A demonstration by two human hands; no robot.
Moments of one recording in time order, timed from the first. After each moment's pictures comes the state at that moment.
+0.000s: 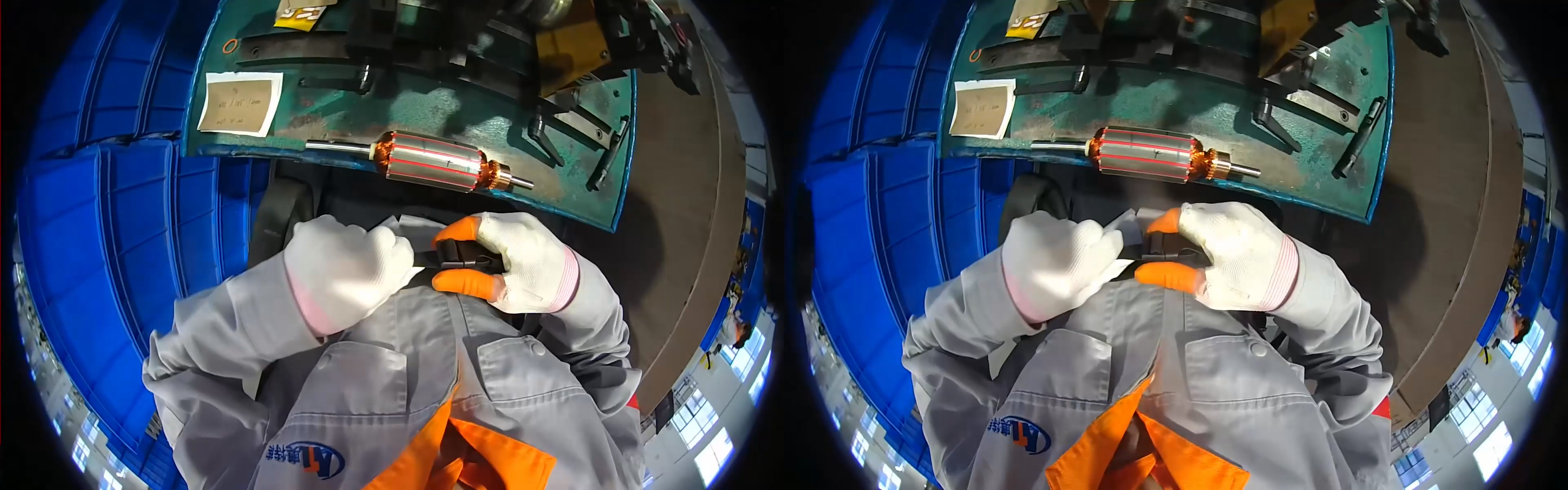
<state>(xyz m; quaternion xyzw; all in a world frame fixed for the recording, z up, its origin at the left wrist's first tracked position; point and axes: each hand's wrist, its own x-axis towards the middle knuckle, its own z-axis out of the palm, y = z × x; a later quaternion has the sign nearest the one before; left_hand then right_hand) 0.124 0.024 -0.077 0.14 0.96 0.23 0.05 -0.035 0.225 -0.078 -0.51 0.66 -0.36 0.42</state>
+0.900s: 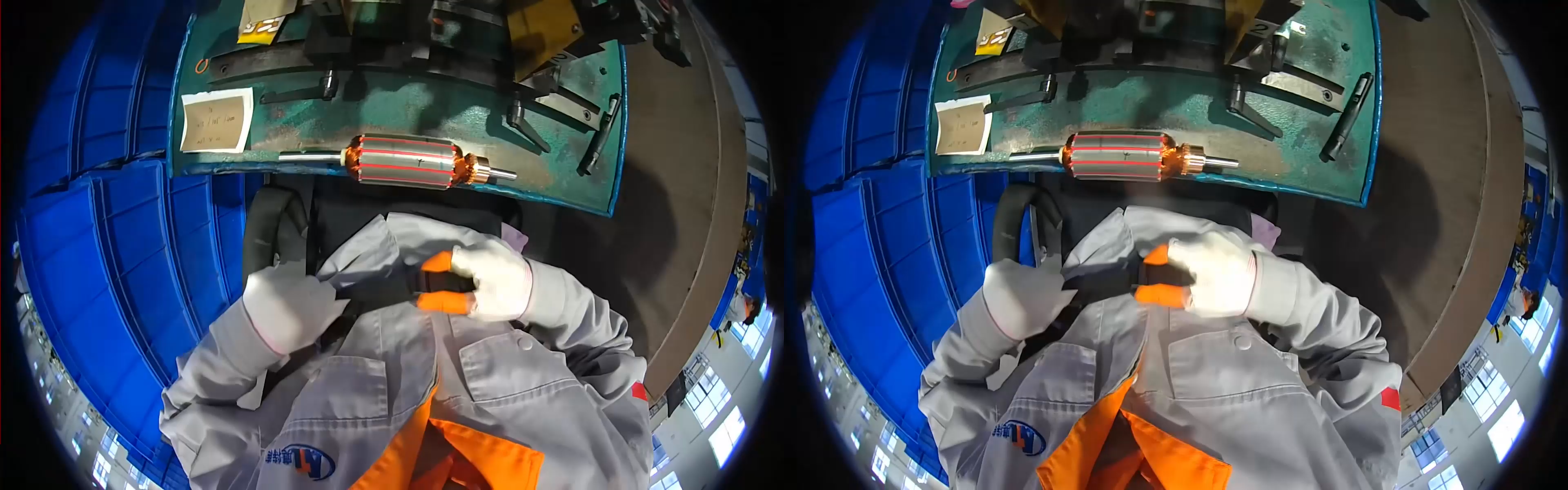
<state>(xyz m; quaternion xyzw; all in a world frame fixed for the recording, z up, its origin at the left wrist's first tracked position) 0.179 0.012 -0.090 0.12 0.96 0.18 0.19 -0.010 0.259 -0.116 -0.48 0.65 -0.37 0.46</state>
